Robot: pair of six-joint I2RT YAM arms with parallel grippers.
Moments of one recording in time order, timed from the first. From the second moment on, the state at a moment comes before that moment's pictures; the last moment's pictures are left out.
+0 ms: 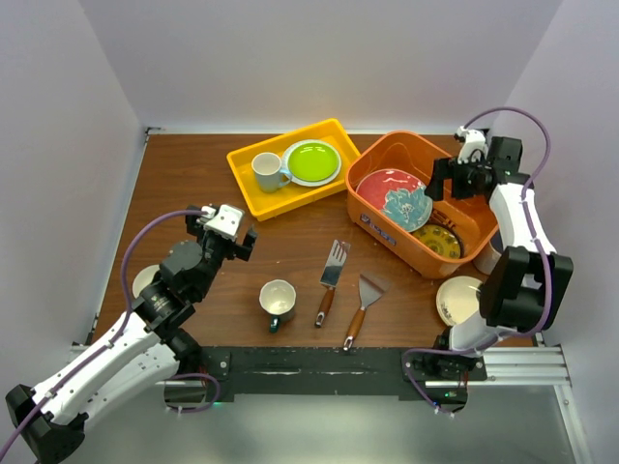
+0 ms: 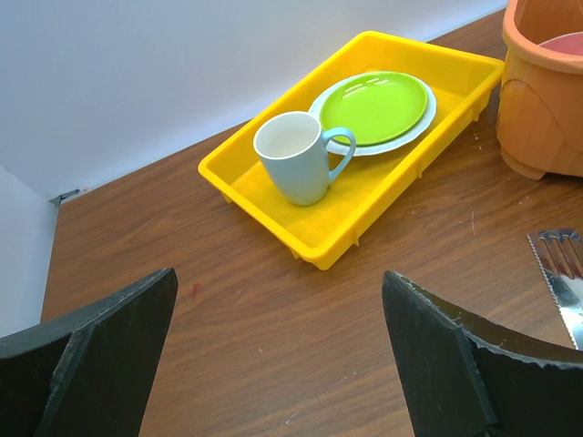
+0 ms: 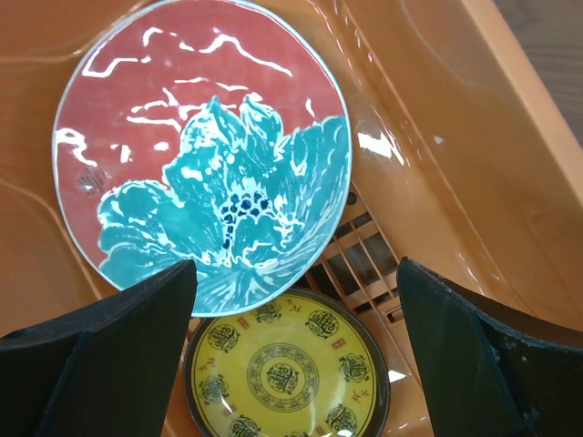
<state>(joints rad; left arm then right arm) -0.70 0.62 0.57 -0.03 -0.44 0.22 -0.23 1.59 1.30 -0.54 -0.47 -0.25</state>
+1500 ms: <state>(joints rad) -0.70 0.60 0.57 -0.03 -0.41 0.22 -0.23 1.21 1.33 -0.85 -0.57 -0.50</state>
